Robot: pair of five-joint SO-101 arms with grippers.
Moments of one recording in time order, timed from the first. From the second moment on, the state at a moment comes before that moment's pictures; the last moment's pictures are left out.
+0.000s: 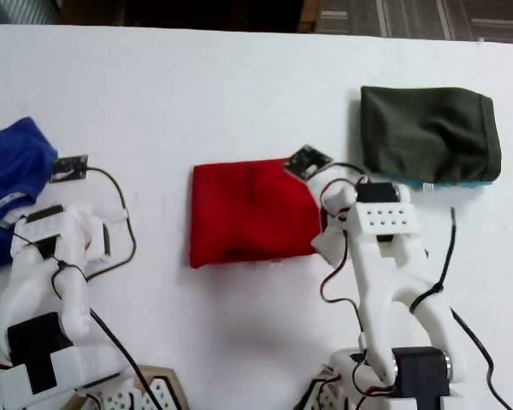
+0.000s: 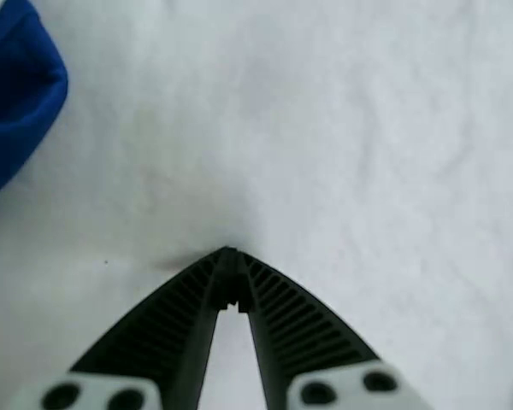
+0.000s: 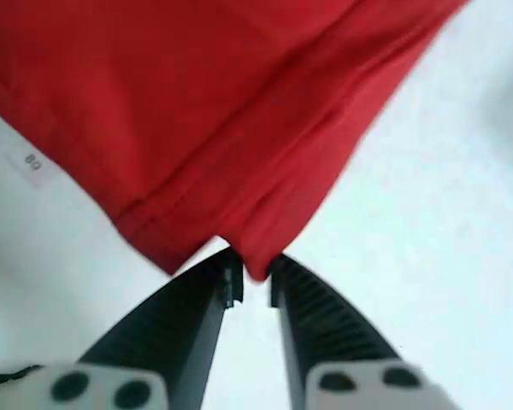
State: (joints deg) left arm -28.7 -7.9 49.6 49.3 -8.6; right arm -6.1 -16.9 36.3 73.8 39.5
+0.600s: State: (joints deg) left arm -28.7 -7.9 49.6 49.3 -8.6; right arm -32.2 -9.5 22.7 68.7 16.0
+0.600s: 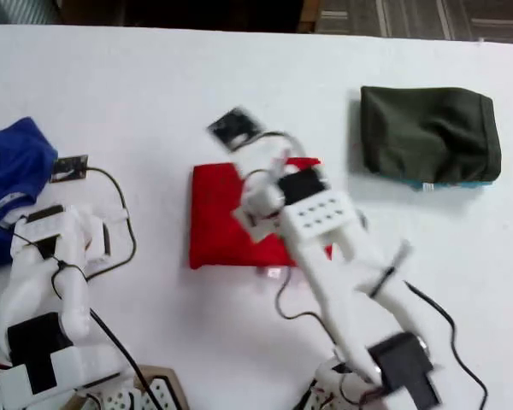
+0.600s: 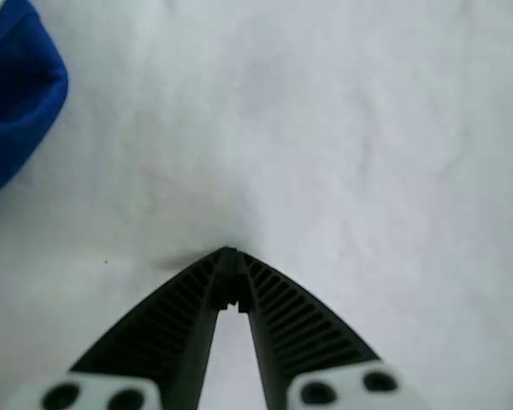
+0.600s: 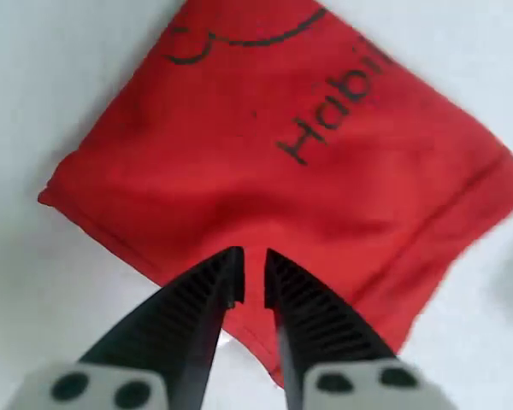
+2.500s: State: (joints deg) left arm 10.0 -32.4 67.3 46.0 -15.3; right arm -10.8 36.5 -19.0 66.9 15.4
